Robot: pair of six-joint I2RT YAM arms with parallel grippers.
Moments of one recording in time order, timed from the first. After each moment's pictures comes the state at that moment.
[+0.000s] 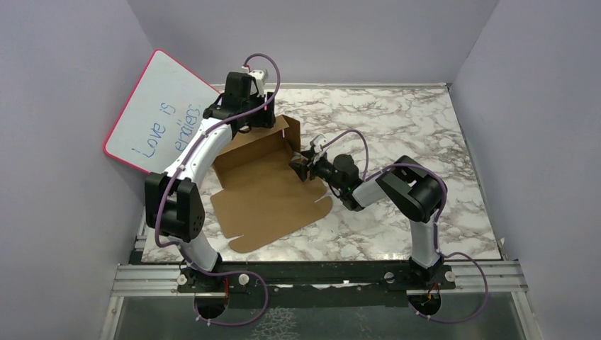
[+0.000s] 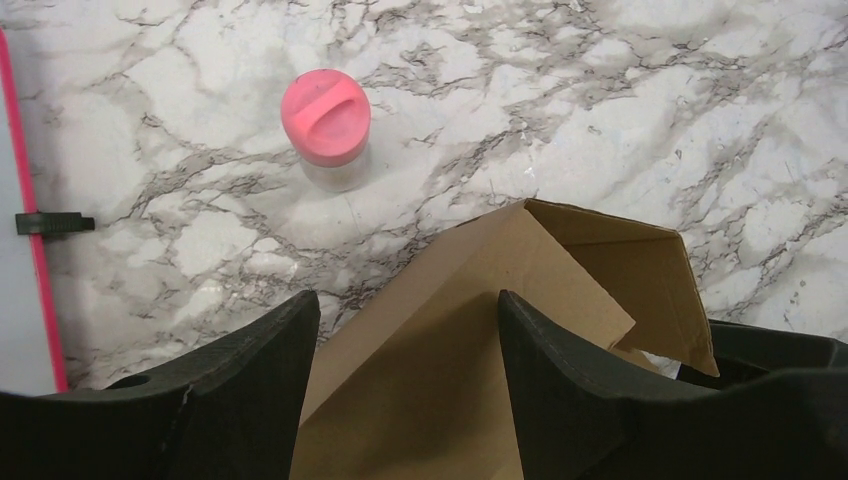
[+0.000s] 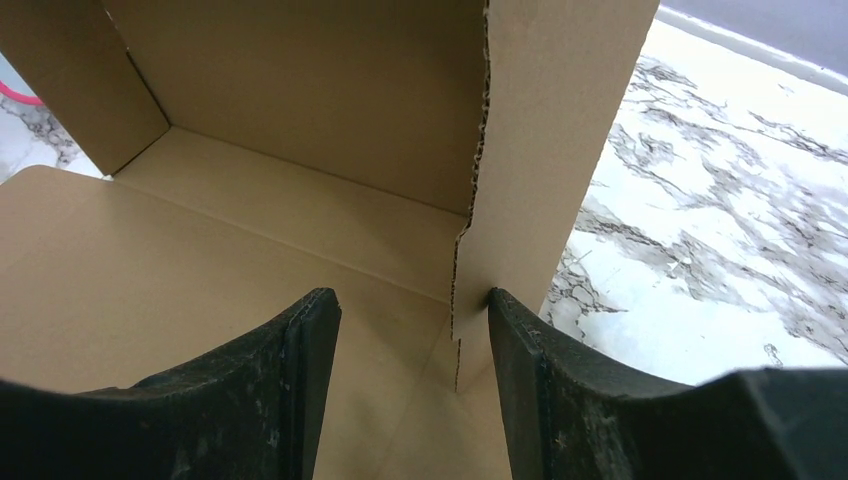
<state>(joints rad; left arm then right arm) -0.27 1.67 1.50 -0.48 0.11 -0.11 0.73 2.01 0.79 1.20 -0.15 -0.01</state>
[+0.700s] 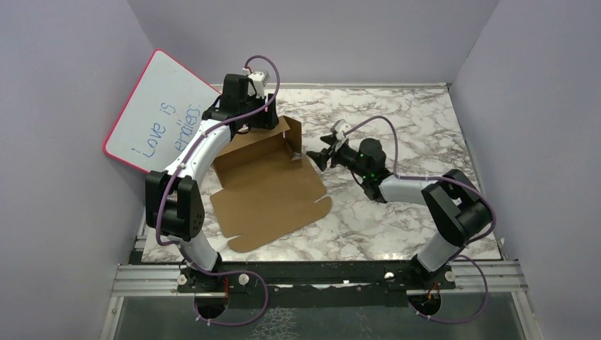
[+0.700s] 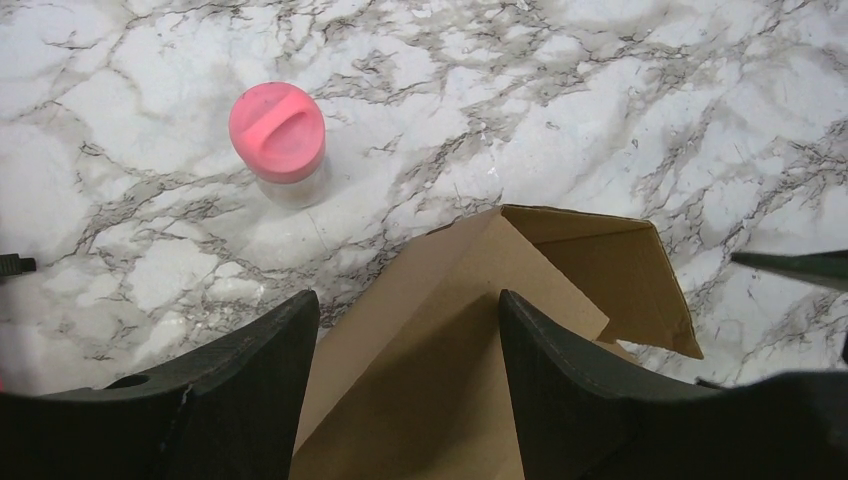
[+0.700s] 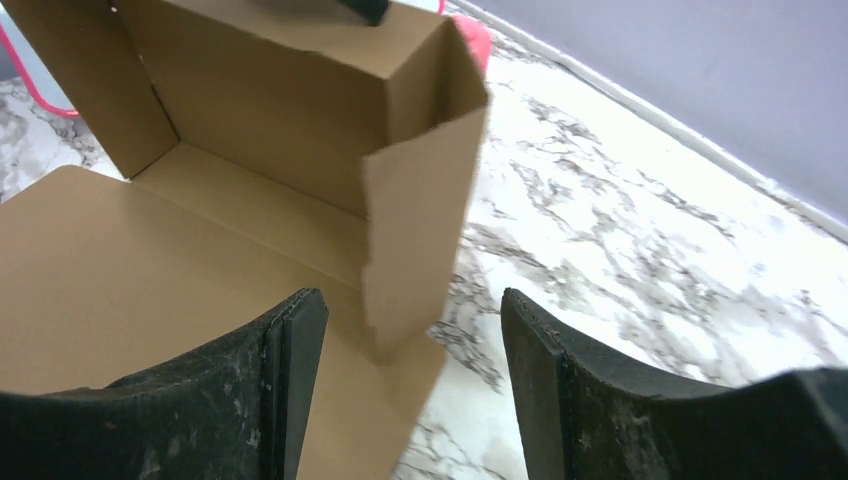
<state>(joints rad) -0.25 1.69 1.46 -0.40 0.25 -0.09 0.62 1.69 0.72 0.96 -0.28 -0.10</state>
